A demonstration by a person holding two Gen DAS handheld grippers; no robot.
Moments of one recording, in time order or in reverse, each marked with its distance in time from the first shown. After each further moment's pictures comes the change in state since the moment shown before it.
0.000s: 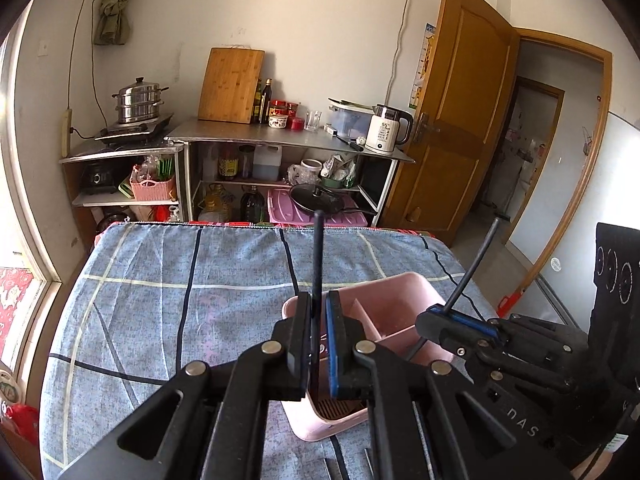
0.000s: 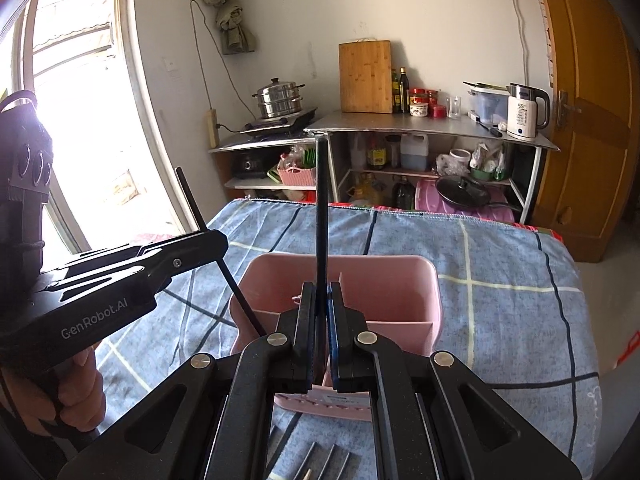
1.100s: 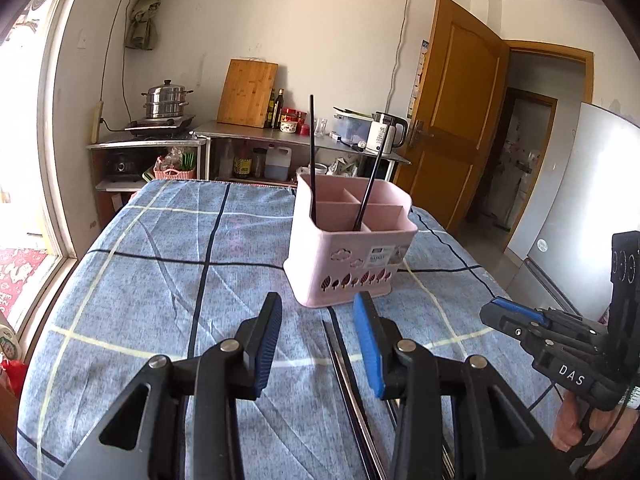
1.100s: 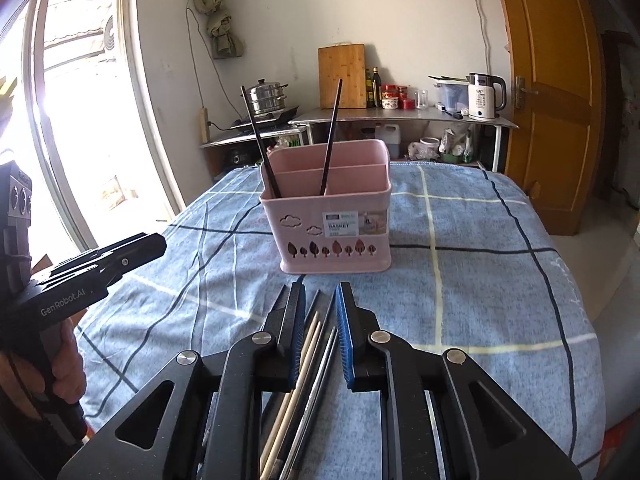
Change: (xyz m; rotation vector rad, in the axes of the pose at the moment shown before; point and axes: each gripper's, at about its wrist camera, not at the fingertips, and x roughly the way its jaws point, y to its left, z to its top) left arm -0.105 -0.003 -0.146 -0.032 -0.071 0.021; right arm -0.109 0.021 -0.142 0.038 -0.021 -0.064
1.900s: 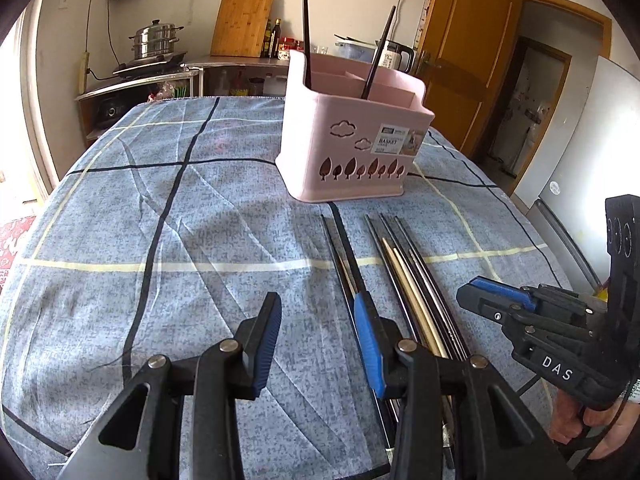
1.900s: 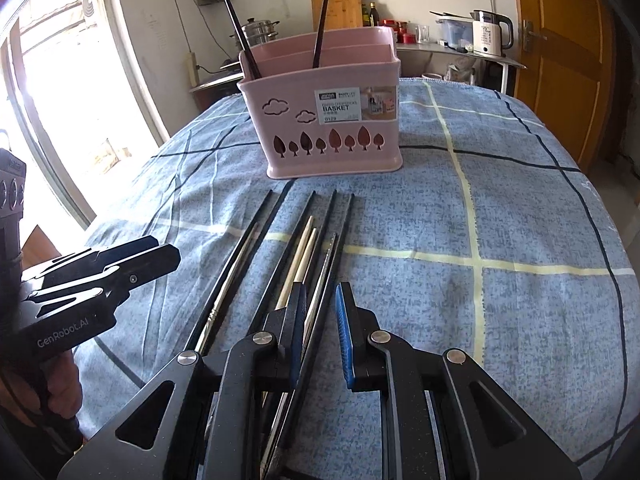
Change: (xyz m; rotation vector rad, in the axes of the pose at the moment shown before) left arm 0.056 -0.011 -0.061 0.019 0.250 0.022; right arm 0.064 -0.010 -0.050 0.026 0.223 -0.014
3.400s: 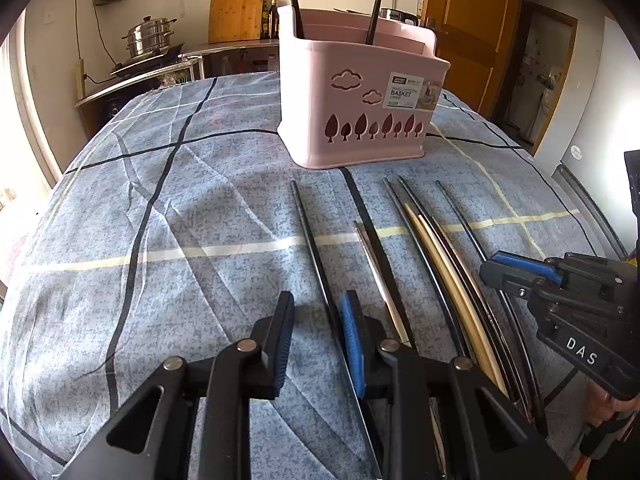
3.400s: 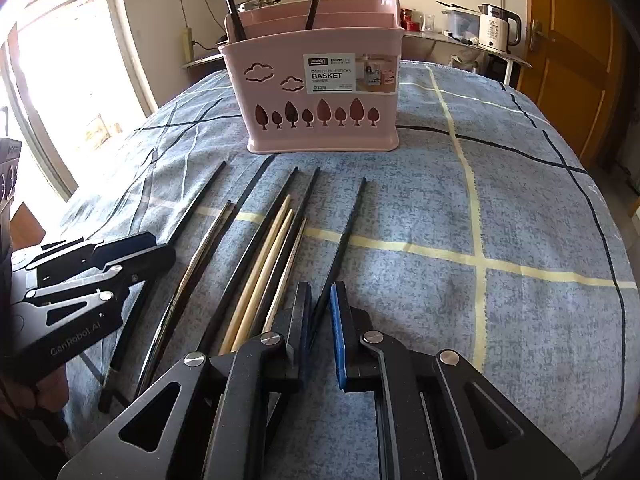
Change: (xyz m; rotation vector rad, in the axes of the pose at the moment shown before) left arm 0.028 -0.005 -0.007 0.077 0.077 0.086; right arm 0.017 -0.010 -0.002 -0.049 0.054 -0.042
